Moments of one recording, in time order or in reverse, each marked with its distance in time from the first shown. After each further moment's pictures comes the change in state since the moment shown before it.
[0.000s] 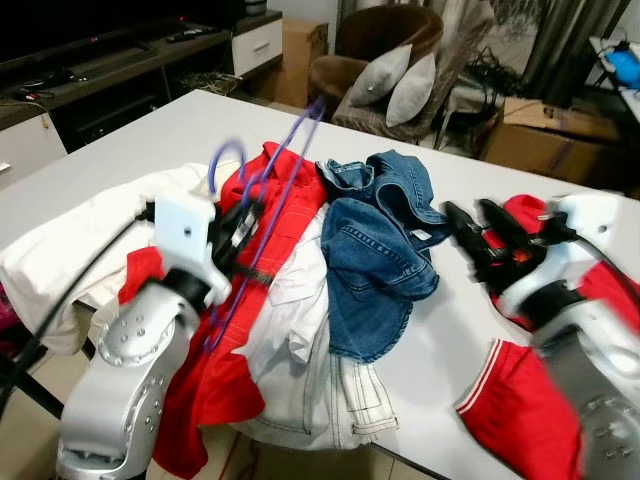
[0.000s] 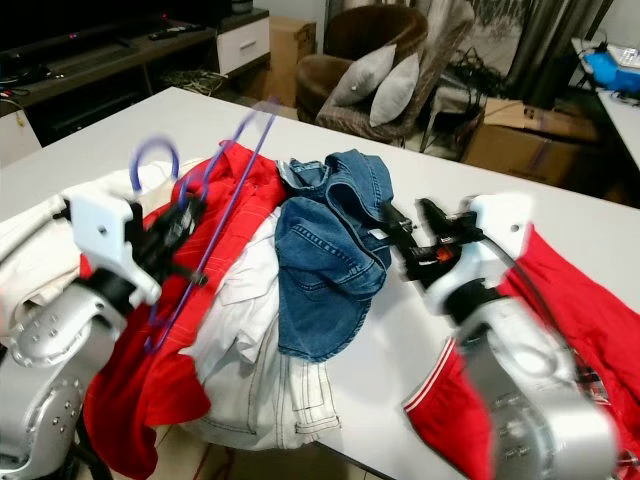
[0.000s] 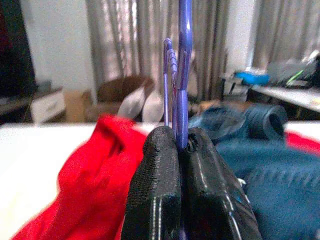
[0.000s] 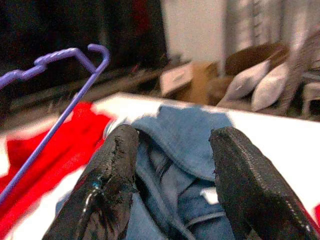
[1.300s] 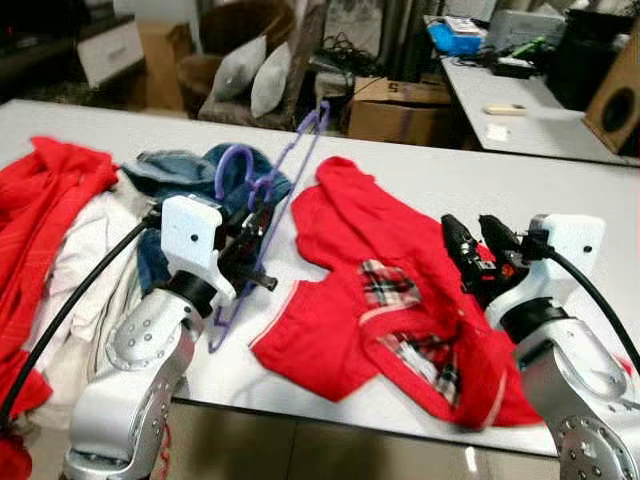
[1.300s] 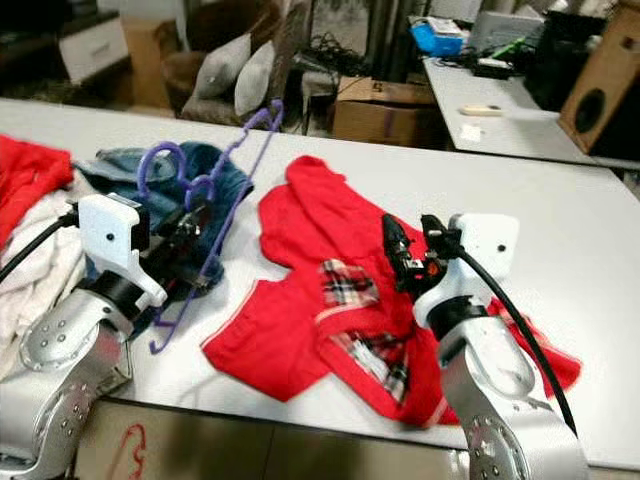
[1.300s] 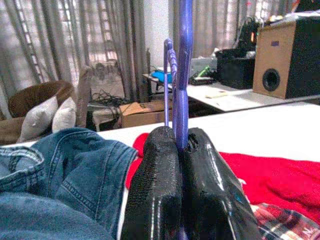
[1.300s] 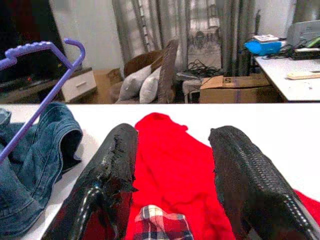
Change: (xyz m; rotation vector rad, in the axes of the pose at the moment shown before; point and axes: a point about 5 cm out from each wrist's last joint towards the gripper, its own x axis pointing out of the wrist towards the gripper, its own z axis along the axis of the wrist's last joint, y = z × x) left arm 0.001 0.002 -0.018 0.016 0.048 0.017; right arm -0.003 0.005 -0.019 -0.046 0.047 -0.095
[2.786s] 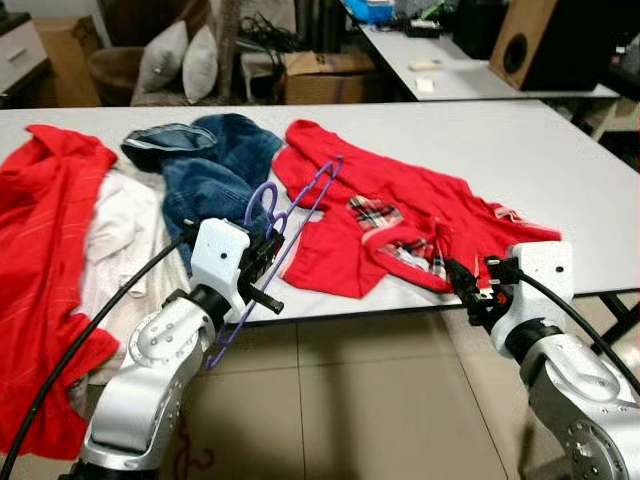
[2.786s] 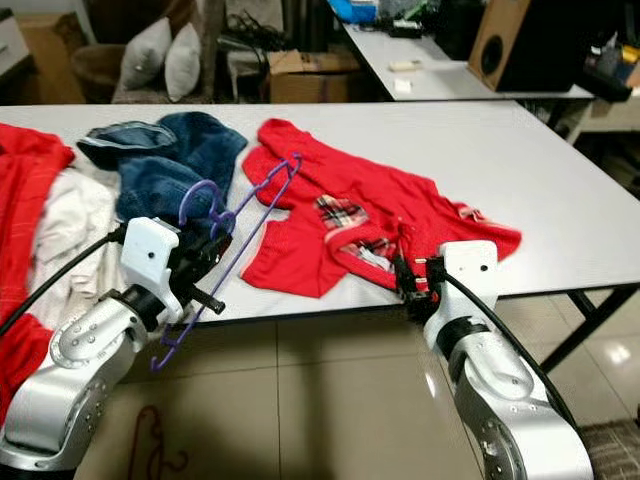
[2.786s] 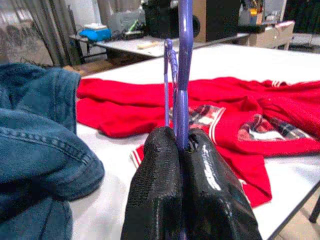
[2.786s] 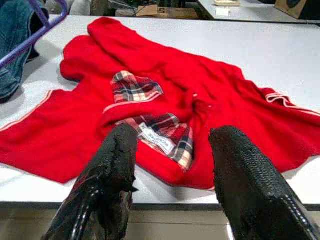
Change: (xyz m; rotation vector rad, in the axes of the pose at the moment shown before) left arm 0.004 -0.003 -0.039 0.040 0.156 -0.077; right arm -0.005 -0.025 -0.030 -0.179 0.232 -0.080
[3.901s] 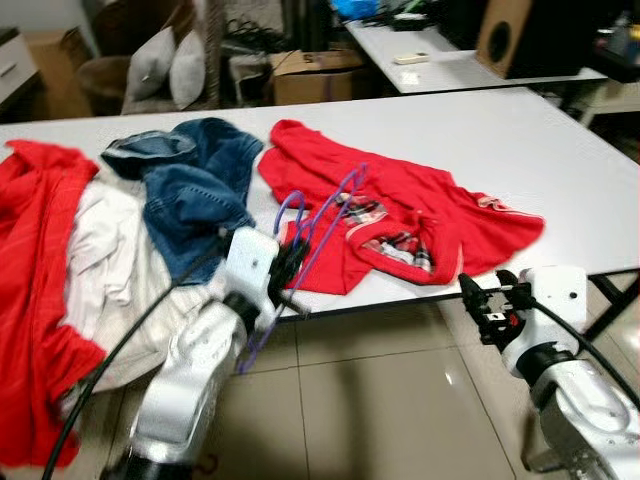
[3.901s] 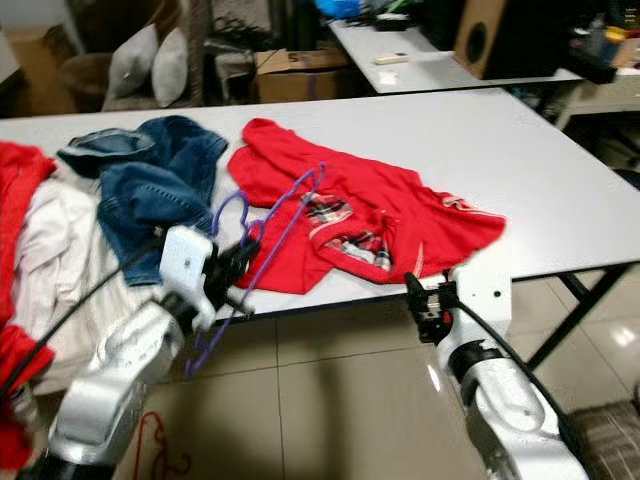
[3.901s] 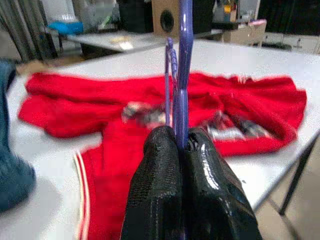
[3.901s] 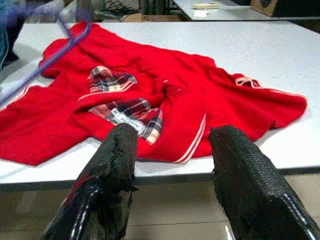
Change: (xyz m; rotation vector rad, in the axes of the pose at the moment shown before) left arm 0.016 -0.024 -0.024 -0.079 -0.002 -0.047; right arm -0.012 -0.007 -0.022 0.011 -0.033 -0.030
